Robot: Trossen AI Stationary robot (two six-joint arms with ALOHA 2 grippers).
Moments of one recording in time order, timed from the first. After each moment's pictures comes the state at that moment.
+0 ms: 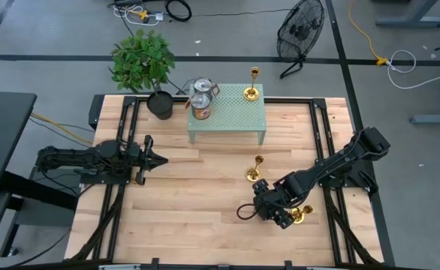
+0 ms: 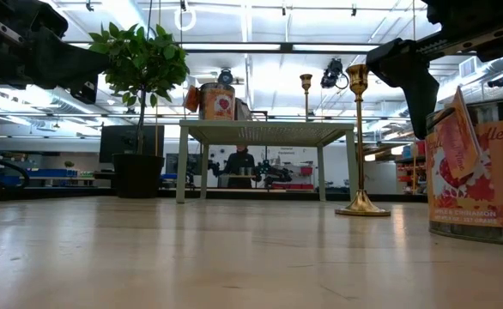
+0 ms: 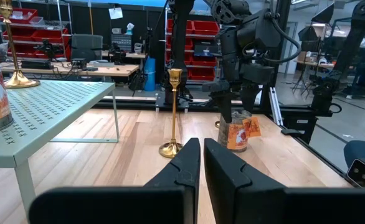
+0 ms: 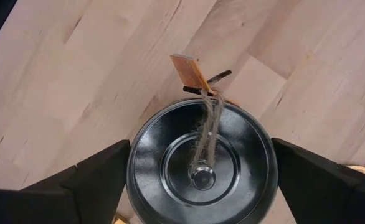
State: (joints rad) left arm -0.04 0.01 0.01 0.07 -0.01 -0.07; right arm 0.48 1.63 1.12 -0.78 -0.07 -0.11
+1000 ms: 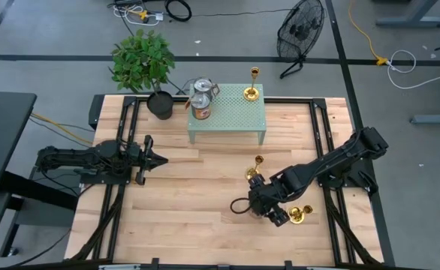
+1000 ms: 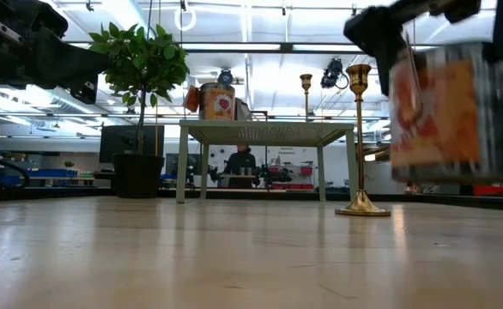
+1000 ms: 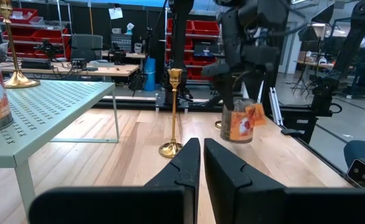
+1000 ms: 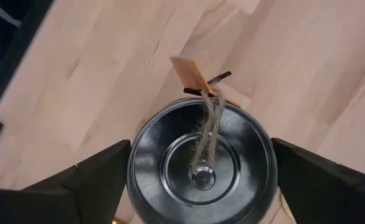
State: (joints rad) left arm -0.04 0.01 0.01 0.07 -0.01 -0.07; right arm 0.44 1.64 1.28 -0.87 -0.06 -0.09
